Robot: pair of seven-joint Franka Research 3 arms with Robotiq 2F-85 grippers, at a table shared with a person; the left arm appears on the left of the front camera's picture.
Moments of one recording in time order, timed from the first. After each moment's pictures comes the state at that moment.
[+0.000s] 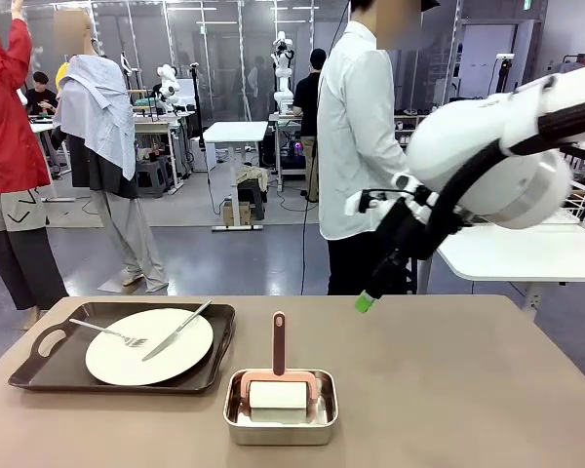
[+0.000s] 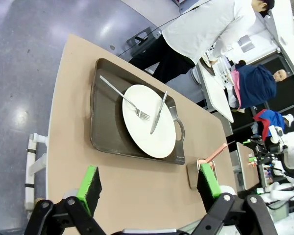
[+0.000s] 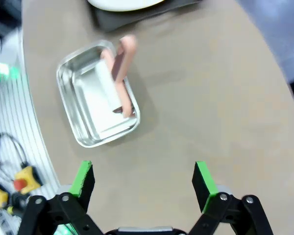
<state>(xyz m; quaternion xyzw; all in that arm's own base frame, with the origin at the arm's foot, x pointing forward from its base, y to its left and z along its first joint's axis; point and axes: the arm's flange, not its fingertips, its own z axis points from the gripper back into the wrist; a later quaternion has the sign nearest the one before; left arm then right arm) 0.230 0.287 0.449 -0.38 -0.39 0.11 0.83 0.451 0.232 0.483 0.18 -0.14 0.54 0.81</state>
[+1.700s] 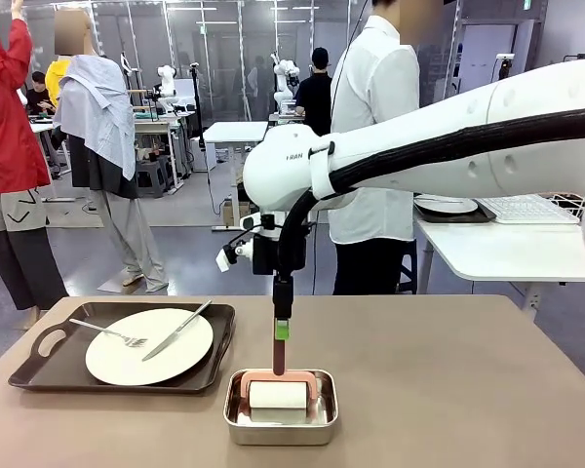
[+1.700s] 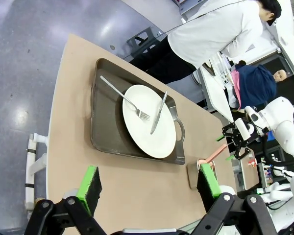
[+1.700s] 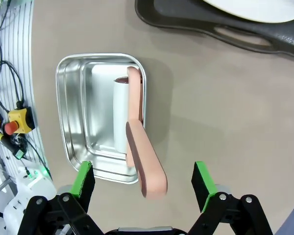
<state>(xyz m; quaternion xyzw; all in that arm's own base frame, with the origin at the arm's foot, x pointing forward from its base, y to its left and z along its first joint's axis) 0.229 0.287 0.450 -0.38 -0.39 0.11 0.83 0.513 0.422 0.421 0.10 0.08 0.70 0.70</state>
